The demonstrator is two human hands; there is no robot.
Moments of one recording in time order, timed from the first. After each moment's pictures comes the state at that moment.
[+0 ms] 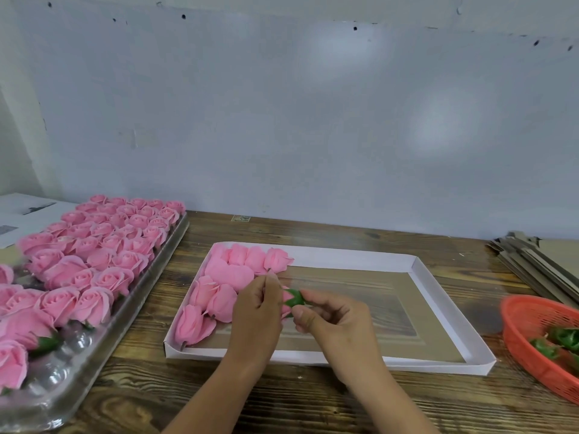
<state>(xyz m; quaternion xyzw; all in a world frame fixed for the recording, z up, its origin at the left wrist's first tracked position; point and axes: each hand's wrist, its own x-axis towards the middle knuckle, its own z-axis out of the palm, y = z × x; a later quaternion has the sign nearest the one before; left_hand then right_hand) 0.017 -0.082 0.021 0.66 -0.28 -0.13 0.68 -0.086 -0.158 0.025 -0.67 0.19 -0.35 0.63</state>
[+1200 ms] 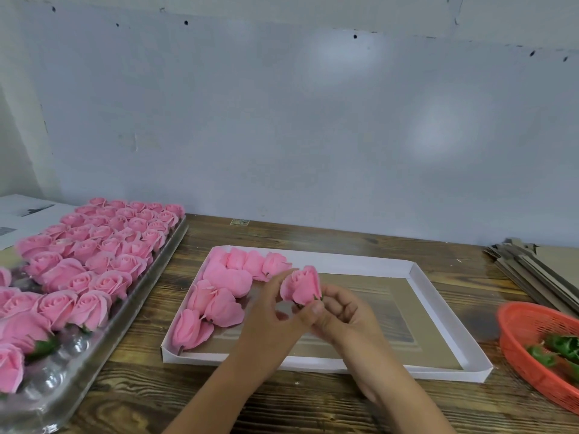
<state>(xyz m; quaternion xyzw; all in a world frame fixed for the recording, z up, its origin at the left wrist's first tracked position) 0.017 -0.083 0.017 0.65 -0.40 -0.18 0.62 -0.097 -0.178 0.032 -0.60 0.12 -0.27 0.74</state>
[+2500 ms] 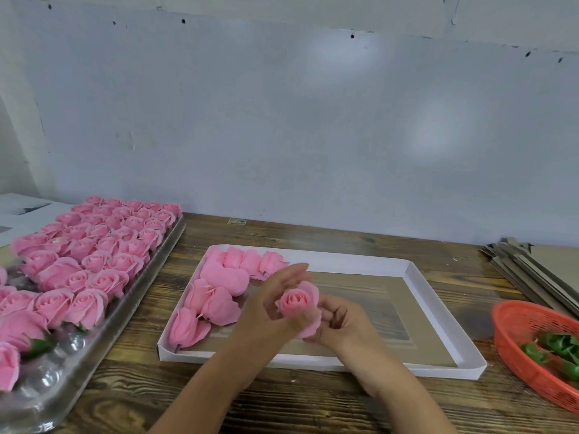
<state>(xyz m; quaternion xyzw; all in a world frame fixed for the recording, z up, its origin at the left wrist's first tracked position) 0.012 -0.068 0.035 0.56 -0.42 -0.28 0.66 -0.101 -0.183 0.033 -0.69 0.09 -0.19 0.69</state>
